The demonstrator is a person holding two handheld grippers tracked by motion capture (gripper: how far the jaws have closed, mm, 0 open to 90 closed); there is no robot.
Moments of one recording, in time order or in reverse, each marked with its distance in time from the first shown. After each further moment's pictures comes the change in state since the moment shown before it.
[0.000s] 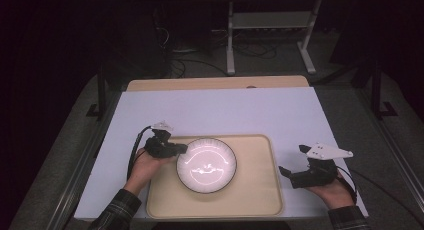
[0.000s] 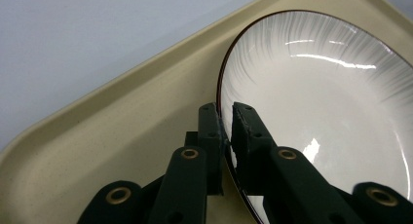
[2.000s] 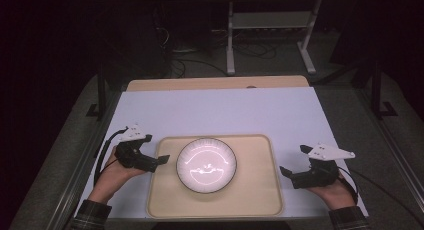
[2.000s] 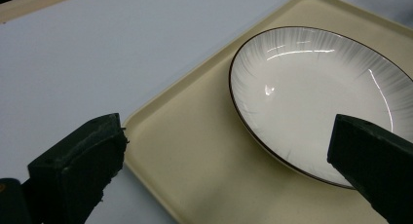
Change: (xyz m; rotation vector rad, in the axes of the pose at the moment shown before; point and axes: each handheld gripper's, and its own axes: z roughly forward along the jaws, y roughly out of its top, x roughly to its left) left arm -0.004 -0.027 -0.082 -0.158 0.106 0.157; right arm 0.000 -0.001 -0.003 -0.010 -0.002 0.004
